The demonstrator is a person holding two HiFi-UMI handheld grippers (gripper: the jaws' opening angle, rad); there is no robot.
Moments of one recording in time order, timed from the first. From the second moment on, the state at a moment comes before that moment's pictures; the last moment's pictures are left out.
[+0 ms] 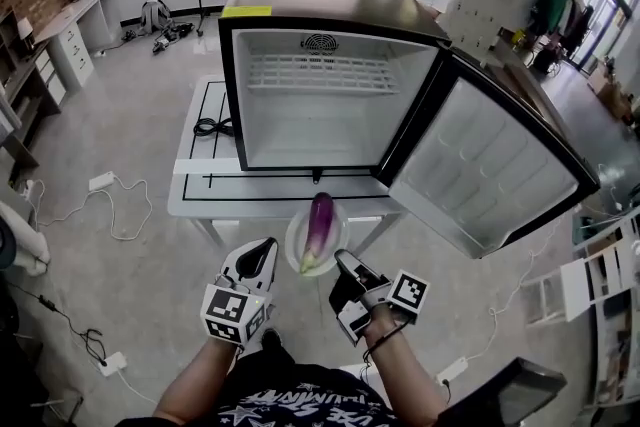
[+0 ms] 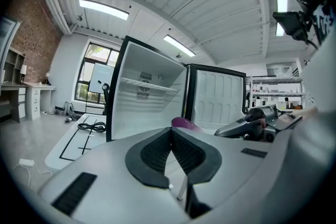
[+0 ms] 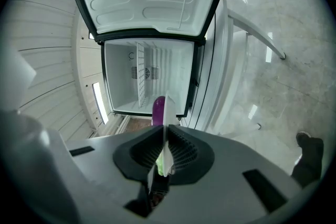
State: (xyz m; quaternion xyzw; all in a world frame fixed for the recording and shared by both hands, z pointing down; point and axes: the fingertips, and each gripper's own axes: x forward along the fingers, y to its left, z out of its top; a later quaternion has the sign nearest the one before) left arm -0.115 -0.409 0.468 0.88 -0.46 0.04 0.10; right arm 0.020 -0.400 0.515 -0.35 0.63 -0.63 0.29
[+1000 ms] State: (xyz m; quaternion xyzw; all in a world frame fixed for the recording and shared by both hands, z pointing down) left arm -0.181 -0.458 0.469 0.88 -0.45 0.03 0.10; right arm -0.044 -0.461 0.509 -0.36 0.64 -0.62 0.28
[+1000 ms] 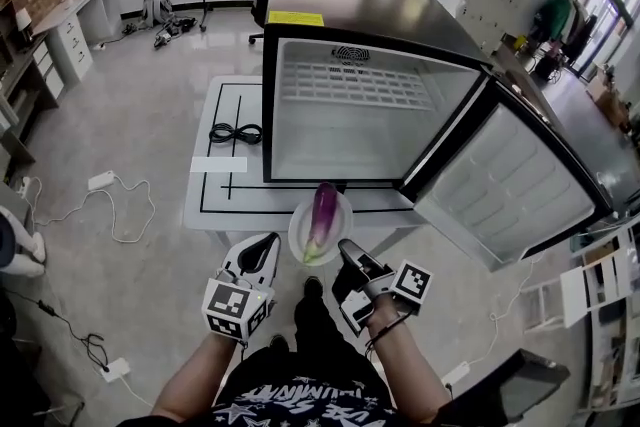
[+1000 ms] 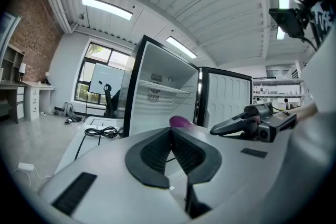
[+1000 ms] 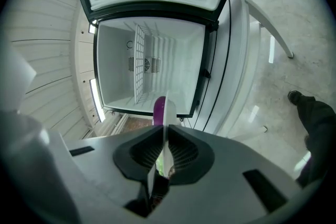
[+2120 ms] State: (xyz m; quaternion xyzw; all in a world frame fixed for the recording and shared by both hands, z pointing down) left arm -0.119 -0.621 0.483 0.88 -0.47 0.06 0.10; right arm -0.020 -0.648 0.535 -0.33 0.65 -0.64 0.24
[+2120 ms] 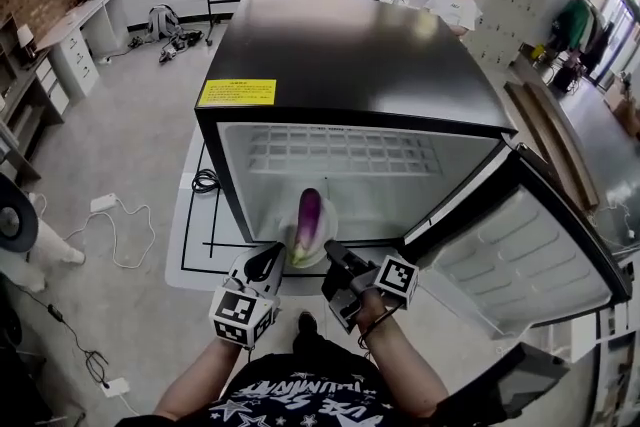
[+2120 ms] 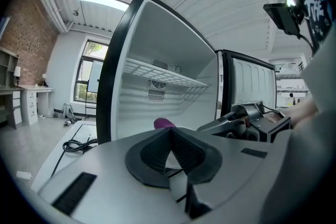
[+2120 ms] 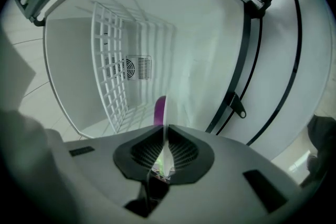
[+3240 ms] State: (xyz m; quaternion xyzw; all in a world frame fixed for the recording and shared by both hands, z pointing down) left arm -0.098 -0.708 0.513 0.83 -0.53 0.07 0.12; right arm -0.022 -0.755 0.581 -0.33 0.68 -0.65 0.11
